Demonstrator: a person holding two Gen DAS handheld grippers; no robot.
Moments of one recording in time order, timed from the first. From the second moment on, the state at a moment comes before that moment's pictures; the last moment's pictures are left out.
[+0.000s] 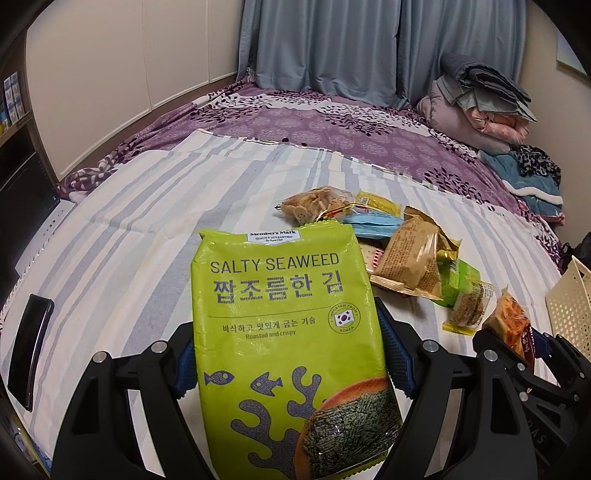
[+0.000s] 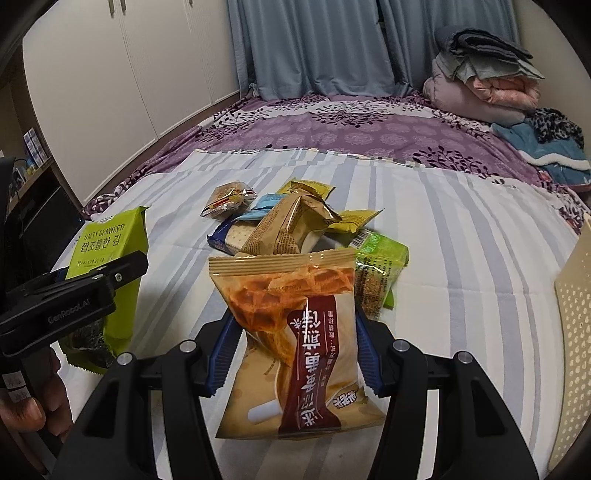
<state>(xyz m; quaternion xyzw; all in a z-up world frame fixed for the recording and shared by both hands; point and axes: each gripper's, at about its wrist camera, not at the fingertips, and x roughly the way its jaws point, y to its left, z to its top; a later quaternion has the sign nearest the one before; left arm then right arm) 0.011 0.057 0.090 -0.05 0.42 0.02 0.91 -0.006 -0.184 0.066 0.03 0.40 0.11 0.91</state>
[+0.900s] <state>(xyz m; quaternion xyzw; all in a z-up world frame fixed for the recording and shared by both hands) -0.003 -0.029 0.116 0.00 0.40 -0.05 0.91 -0.069 -0.362 0.121 0.15 0.30 -0.04 0.94</state>
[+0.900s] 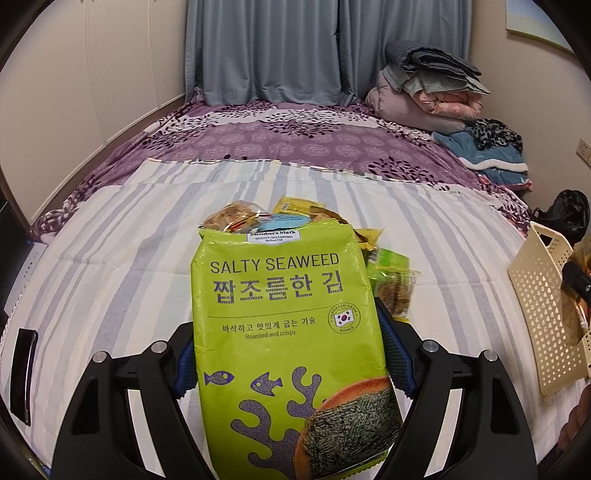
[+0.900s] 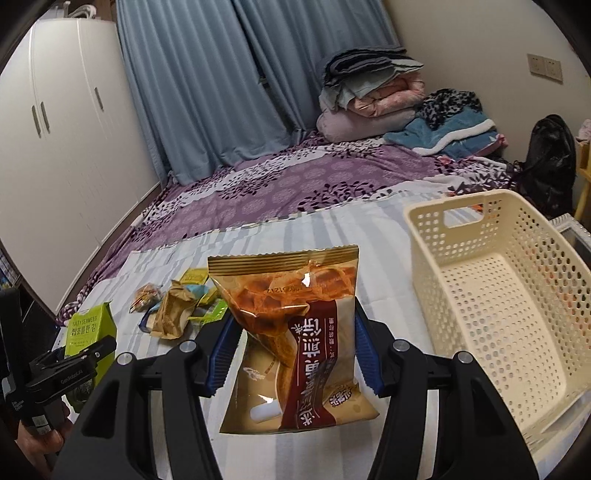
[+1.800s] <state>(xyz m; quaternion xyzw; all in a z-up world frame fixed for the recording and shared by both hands) -0.011 -0.123 0.141 0.05 0.39 -0.14 0.91 -0.137 -0.529 0.106 0.22 0.26 -0.24 0.91</state>
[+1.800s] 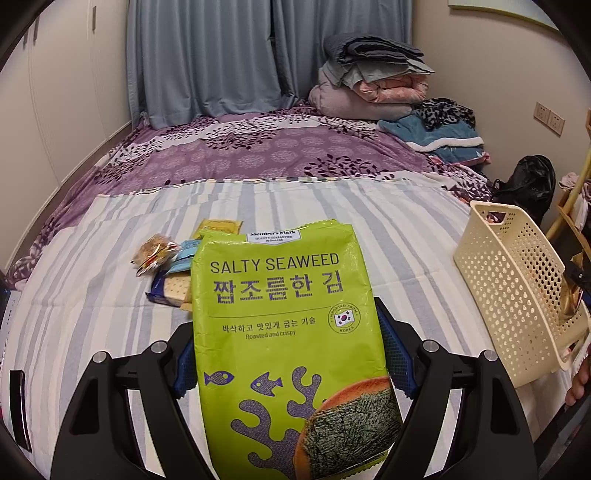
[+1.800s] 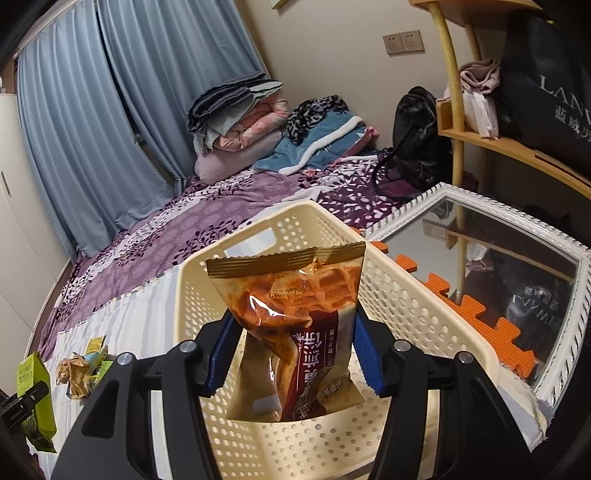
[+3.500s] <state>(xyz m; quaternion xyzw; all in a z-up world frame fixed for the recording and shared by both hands) -0.029 -0.396 0.174 0.10 0.39 -0.42 0.81 -0.174 -0.559 0.104 0.20 0.25 -0.30 0.90</state>
